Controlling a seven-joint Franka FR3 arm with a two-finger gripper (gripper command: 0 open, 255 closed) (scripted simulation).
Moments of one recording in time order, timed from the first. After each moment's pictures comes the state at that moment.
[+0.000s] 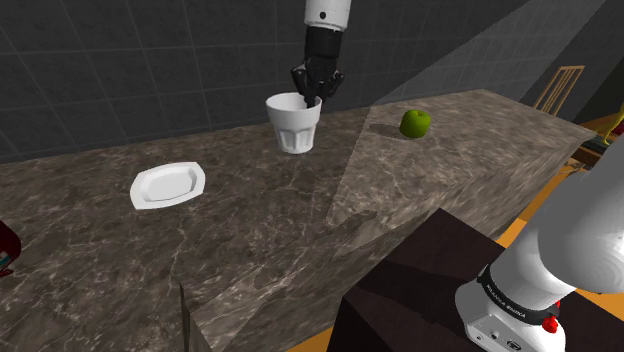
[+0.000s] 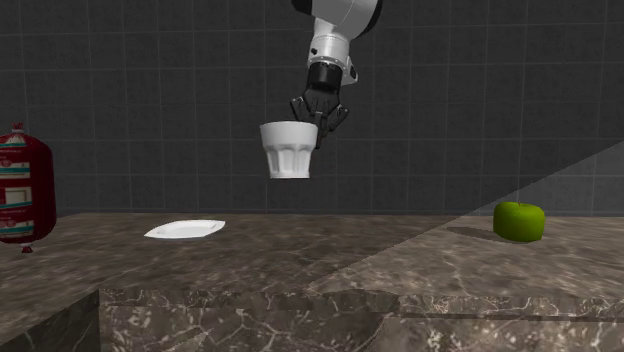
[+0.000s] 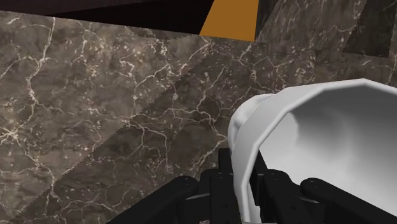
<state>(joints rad) 0.08 -0.04 0.11 -1.85 0.23 1.73 0.28</state>
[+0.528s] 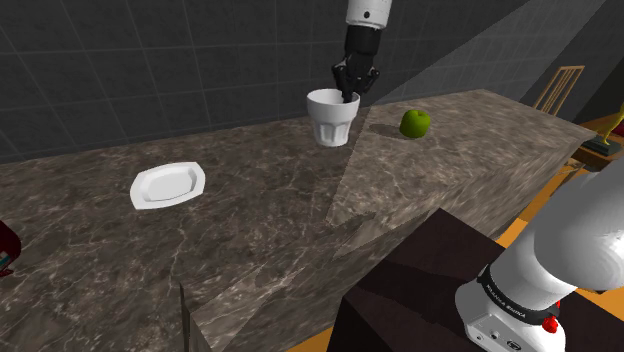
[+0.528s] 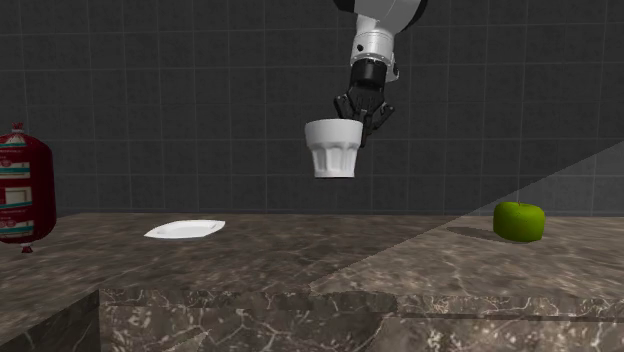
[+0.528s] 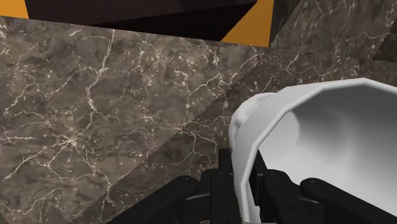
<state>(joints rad) 0.00 -0.16 0.02 -1.98 0.21 1.70 0.12</state>
